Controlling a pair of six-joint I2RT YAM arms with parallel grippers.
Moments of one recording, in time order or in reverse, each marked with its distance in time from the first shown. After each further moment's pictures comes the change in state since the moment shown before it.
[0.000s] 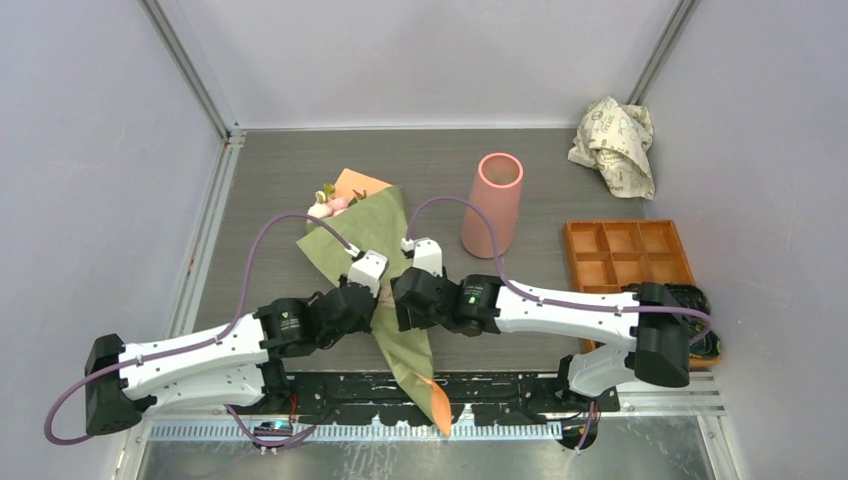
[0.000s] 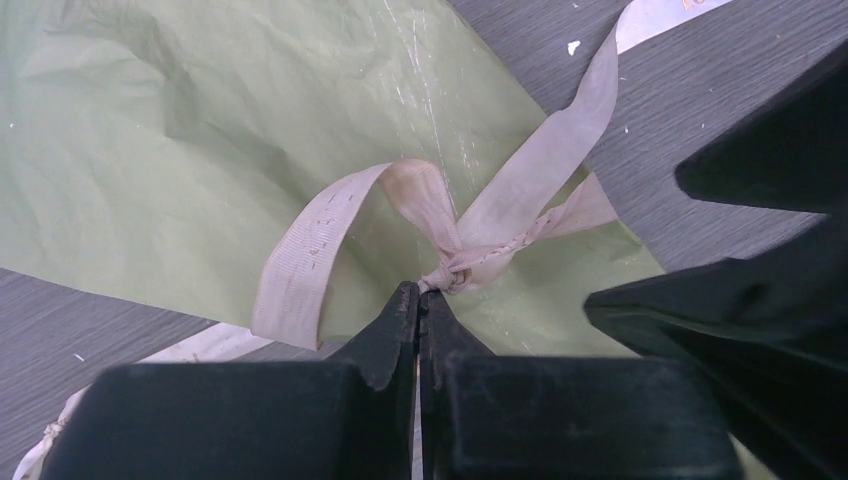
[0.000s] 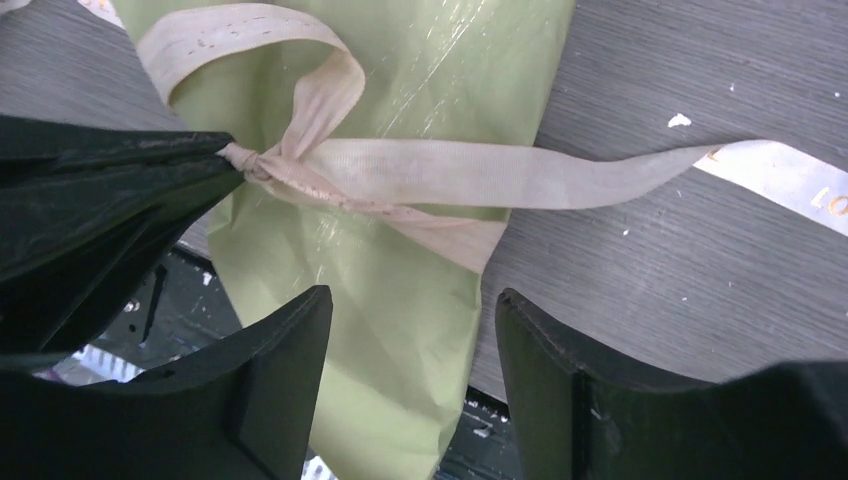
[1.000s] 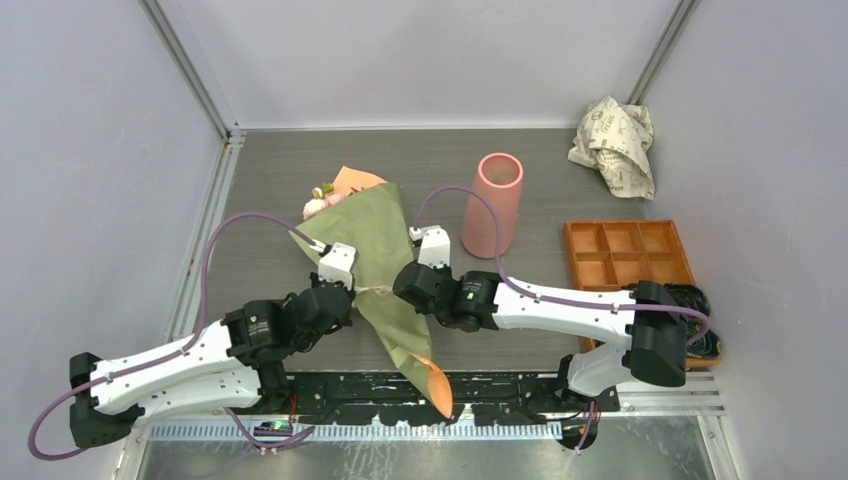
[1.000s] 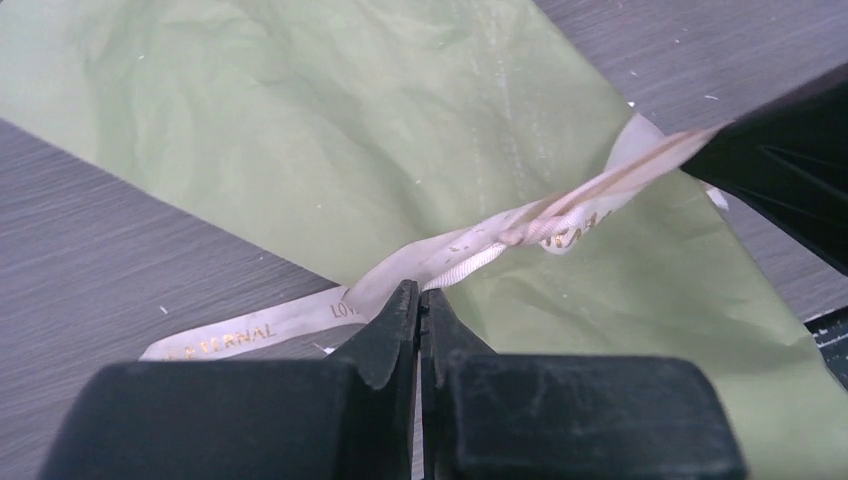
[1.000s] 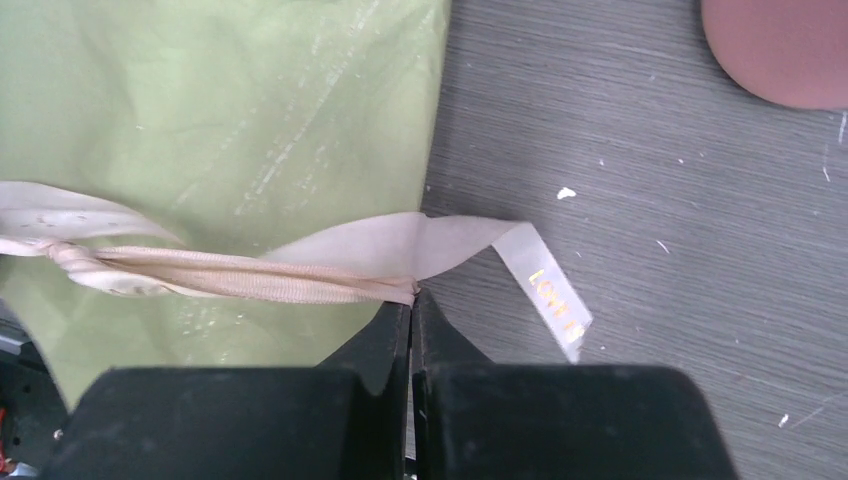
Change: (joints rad) left arm 0.011 -0.156 0.038 -0.151 -0.126 -0.049; right arm -0.029 0.040 0.014 0.034 0.209 -0.030
